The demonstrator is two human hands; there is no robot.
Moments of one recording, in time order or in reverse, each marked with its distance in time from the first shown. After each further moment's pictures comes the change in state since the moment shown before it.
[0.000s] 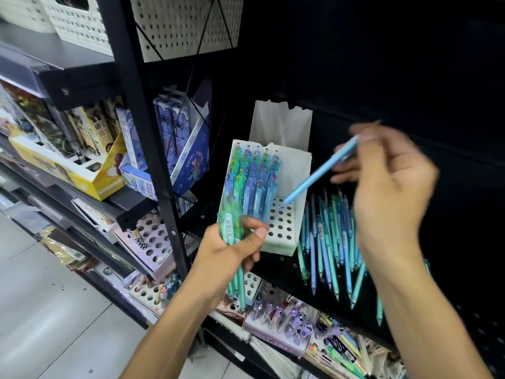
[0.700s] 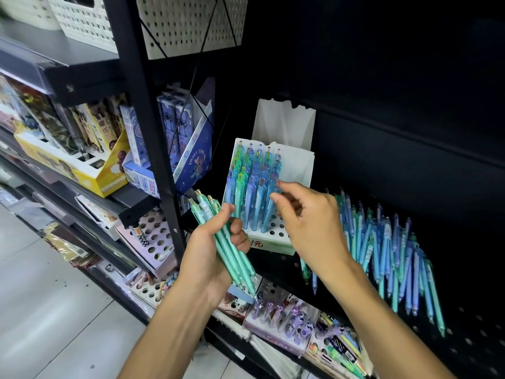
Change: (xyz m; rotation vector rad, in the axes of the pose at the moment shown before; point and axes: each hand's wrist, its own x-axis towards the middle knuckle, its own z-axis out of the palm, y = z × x) left_hand 0.005 0.009 -0.001 -0.612 0.193 -0.199; right_hand -0.033 0.070 0.024 -0.505 -0.408 -0.213
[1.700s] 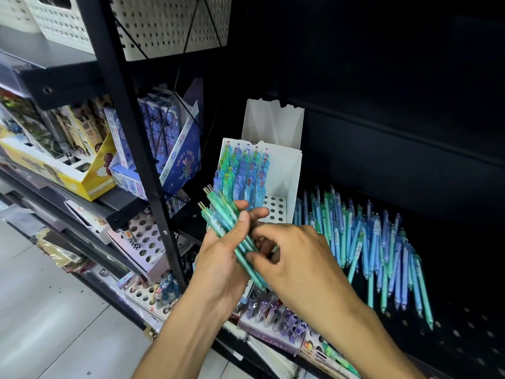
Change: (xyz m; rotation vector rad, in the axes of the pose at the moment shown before) left_hand -0.023 -0.017 0.029 0.041 -0.111 0.059; right_hand -0.038 -0.059 -0.037 -0.214 -0.456 0.168
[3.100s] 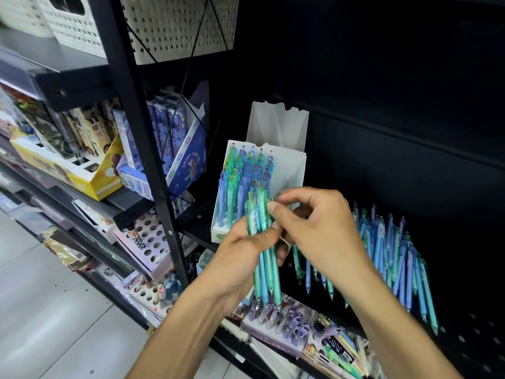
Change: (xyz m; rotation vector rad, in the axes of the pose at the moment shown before) left_hand 0.001 0.001 0.004 0.398 -0.206 -0.038; right_hand 0.026 0.015 -0.020 0.459 0.193 0.122
